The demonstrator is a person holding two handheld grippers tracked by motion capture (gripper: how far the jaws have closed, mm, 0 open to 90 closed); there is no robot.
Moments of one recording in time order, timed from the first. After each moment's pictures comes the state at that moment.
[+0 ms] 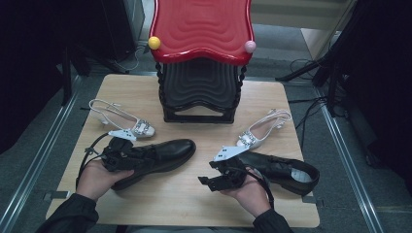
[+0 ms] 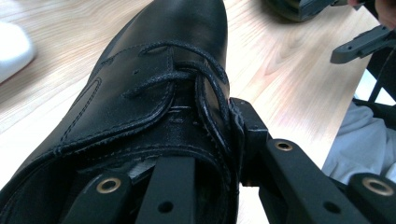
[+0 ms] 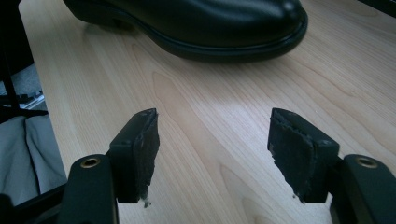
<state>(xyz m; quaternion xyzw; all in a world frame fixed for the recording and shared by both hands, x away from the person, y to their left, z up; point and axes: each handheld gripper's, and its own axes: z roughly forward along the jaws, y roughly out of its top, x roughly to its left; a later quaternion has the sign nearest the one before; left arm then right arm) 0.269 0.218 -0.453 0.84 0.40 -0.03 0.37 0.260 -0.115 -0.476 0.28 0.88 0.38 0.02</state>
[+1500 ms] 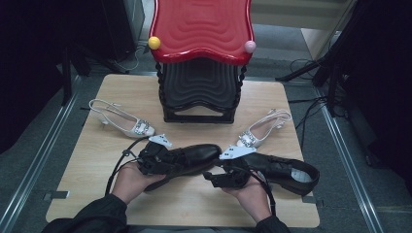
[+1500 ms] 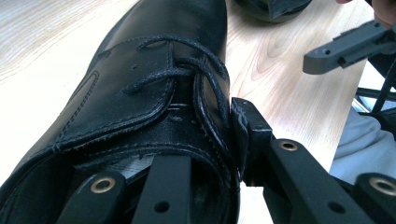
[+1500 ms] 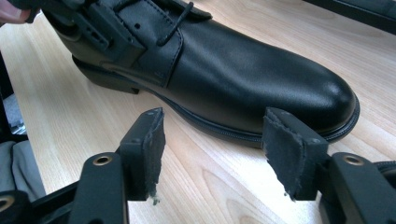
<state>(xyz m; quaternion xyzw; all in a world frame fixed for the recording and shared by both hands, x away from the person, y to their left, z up) 0.276 0.140 -0.473 0.86 0.36 -0.04 0.36 0.261 -0.126 -0.481 0.33 0.85 0.41 0.05</state>
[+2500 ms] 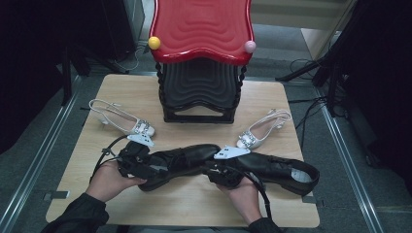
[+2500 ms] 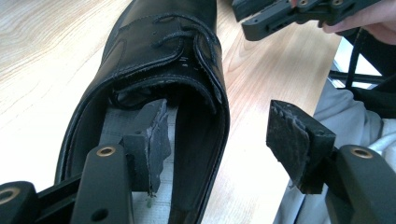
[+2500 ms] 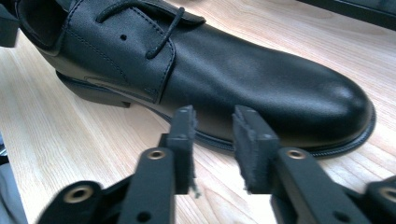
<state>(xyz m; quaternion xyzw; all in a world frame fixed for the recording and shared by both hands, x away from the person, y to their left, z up) 0.263 0.183 -0.447 0.87 0.34 -0.05 0.35 0.262 -0.110 -0.493 0.35 0.84 0.42 0.06</state>
